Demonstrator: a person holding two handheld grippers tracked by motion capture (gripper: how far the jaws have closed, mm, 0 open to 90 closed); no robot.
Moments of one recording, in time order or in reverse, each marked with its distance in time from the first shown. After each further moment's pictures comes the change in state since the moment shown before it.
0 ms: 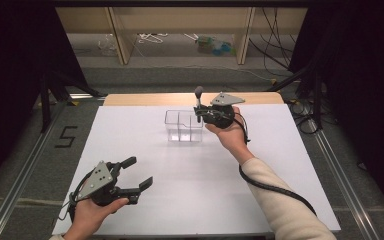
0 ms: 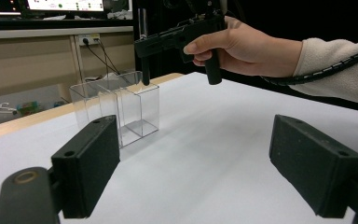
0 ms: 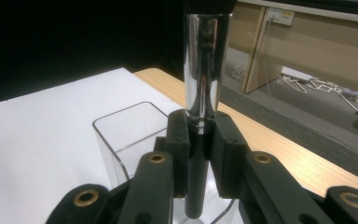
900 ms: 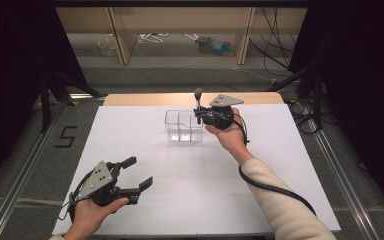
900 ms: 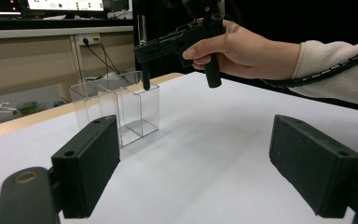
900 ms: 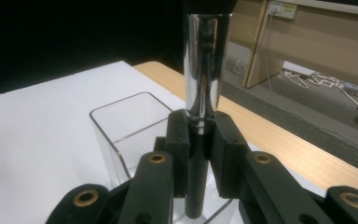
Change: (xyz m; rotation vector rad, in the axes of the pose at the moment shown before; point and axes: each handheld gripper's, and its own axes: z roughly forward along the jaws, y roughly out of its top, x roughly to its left) left arm 0.000 0.000 0.000 0.000 0.001 -0.001; right arm -0.001 -0.006 0.004 0.023 0.011 -0.002
